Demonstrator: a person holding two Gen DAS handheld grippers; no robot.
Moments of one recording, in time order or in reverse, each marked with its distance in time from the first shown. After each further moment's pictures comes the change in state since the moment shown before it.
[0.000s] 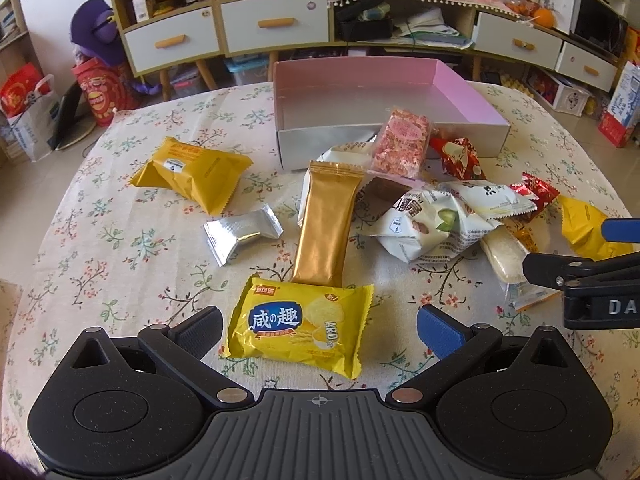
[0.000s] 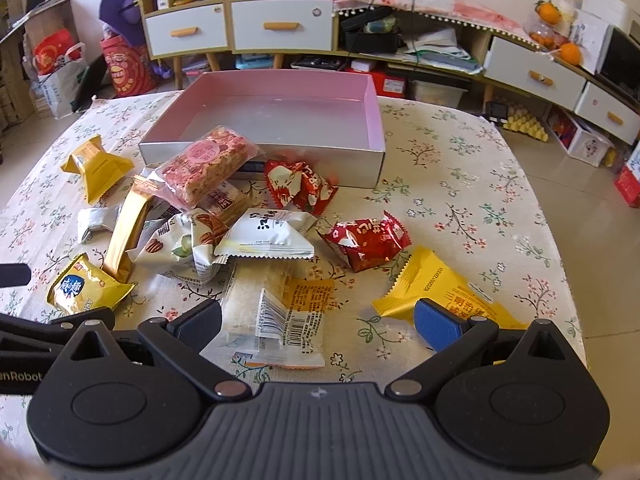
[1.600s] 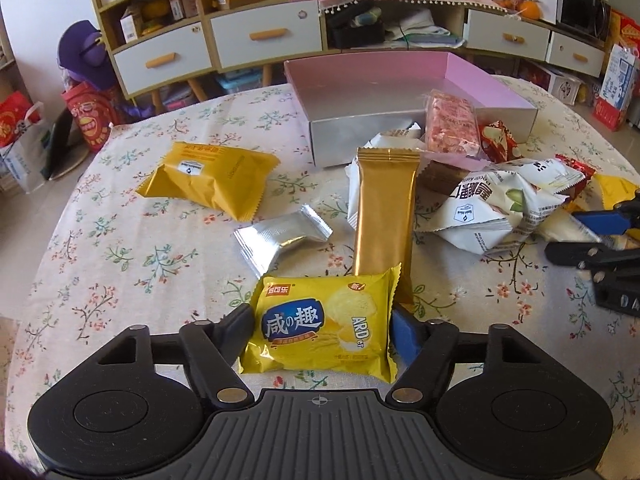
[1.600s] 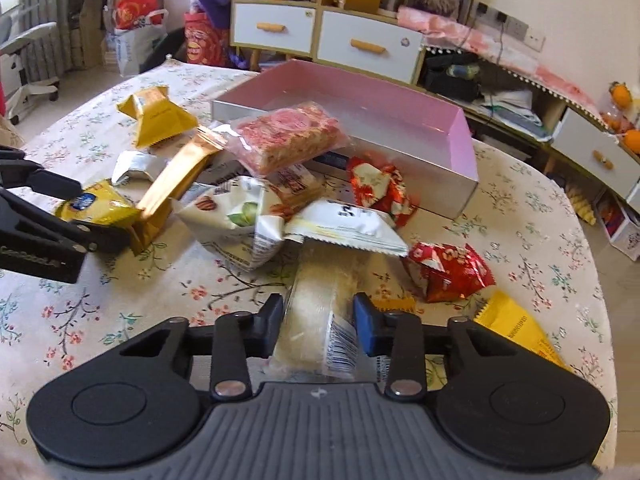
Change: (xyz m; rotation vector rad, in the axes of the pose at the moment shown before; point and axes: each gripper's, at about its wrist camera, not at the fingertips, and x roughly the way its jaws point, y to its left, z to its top) left arm 0.029 0.037 -0.006 0.093 -0.057 0.013; right arm 0.024 0.028 -0.014 -0.249 -0.068 0.044
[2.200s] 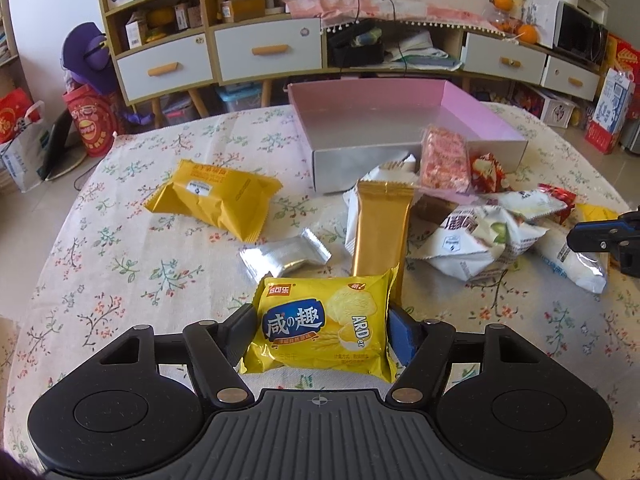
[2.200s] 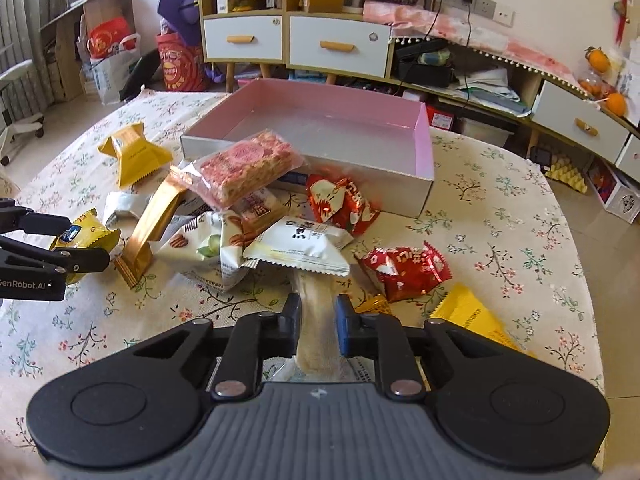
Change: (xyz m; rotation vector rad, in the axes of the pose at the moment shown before) left arm -0.018 0.008 0.008 -0.041 -0.050 -0.045; right arm -0.021 -0.025 0.011 0.123 -0.013 0.032
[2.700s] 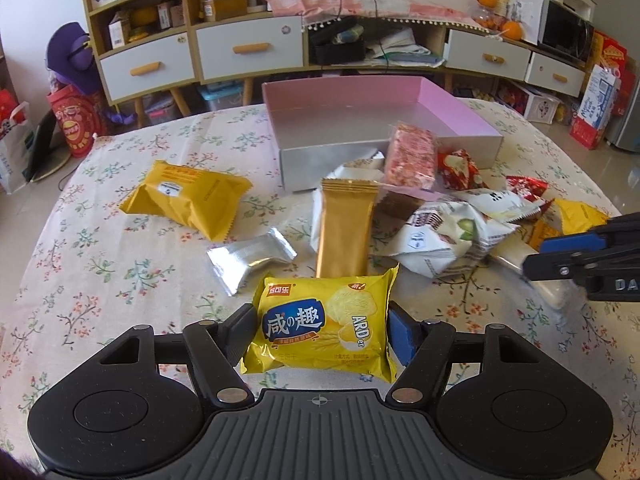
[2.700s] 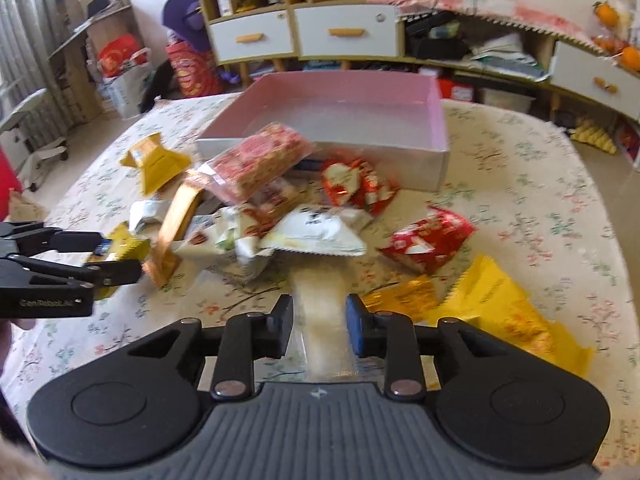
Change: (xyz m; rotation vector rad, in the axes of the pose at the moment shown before) left arm 0.001 -0.017 0.001 0.017 0.015 -0.045; right arm 0.010 -0.010 -0.006 0.079 0.048 0.155
